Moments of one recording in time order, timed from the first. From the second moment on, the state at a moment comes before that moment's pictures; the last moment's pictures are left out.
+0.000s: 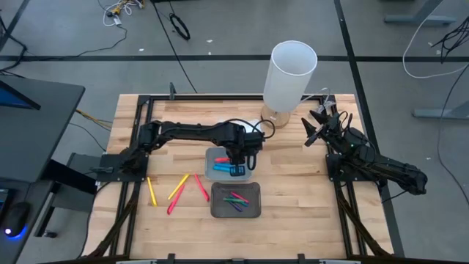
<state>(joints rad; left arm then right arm) 0.03 2.16 1.95 -1.12 -0.01 -0.01 -0.40 0.01 0.02 0.07 0.40 0.02</state>
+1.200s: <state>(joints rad) 0.05 2.16 1.69 -0.84 -0.02 0.10 -0.40 0.01 0.02 0.07 0.40 0.02</state>
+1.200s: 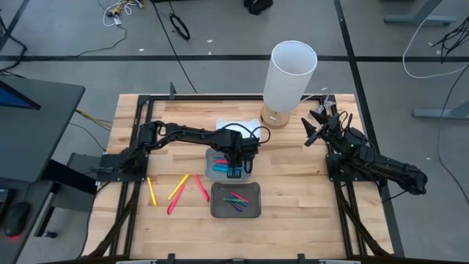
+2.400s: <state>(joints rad) 0.05 2.16 1.69 -0.83 0.02 -0.03 -0.40 0.00 0.02 0.07 0.40 0.02</state>
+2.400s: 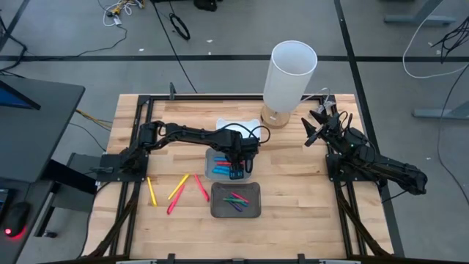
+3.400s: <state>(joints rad) 0.03 1.88 1.73 -1.10 0.03 -0.33 -0.40 0.00 0.02 0.07 0.40 0.02</state>
